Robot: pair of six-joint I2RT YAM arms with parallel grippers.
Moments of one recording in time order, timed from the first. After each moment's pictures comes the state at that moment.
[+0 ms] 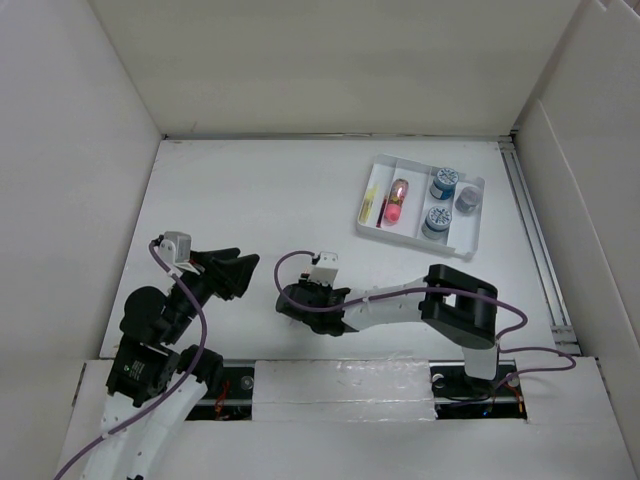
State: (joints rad) left arm -0.39 0.24 0.66 -0.39 0.17 -0.46; right arm 1.28 1.92 1.15 -0.21 0.72 1.20
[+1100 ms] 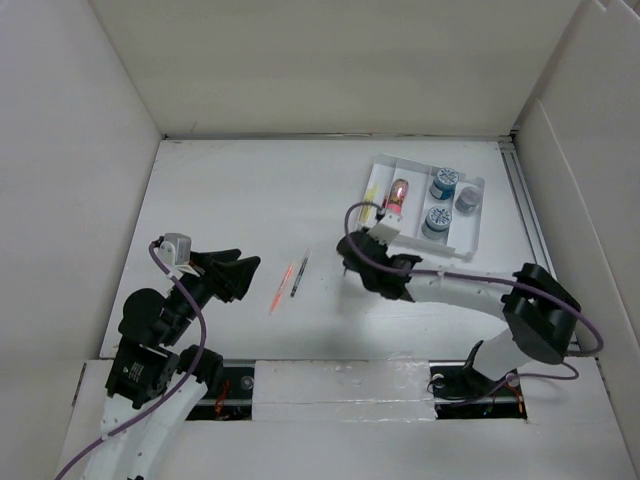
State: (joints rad) left arm -0.39 0.23 0.66 -0.39 0.19 -0.46; right arm 1.00 1.54 0.92 -0.17 0.72 1.10
